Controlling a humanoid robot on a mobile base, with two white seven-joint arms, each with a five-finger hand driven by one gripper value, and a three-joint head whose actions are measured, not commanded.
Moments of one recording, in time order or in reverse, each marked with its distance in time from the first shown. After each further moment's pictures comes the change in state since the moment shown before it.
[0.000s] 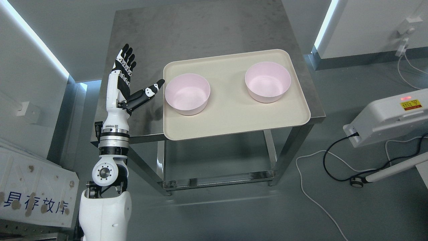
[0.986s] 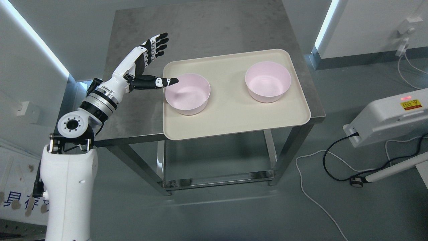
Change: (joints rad) left arm -0.287 0.252 -0.060 0.131 -0.002 0.227 -0.551; right arm 0.000 0.000 0.000 0.000 0.000 0.000 0.000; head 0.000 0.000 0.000
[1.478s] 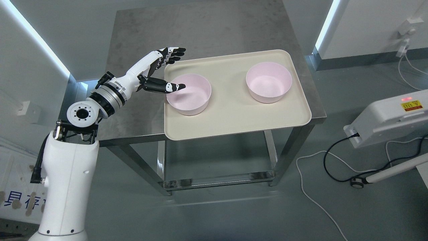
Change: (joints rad) left arm -0.065 0.038 -0.134 0.045 -0.181 0.014 -0.043; right arm 0.000 0.000 0.000 0.000 0.000 0.000 0.000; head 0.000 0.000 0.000
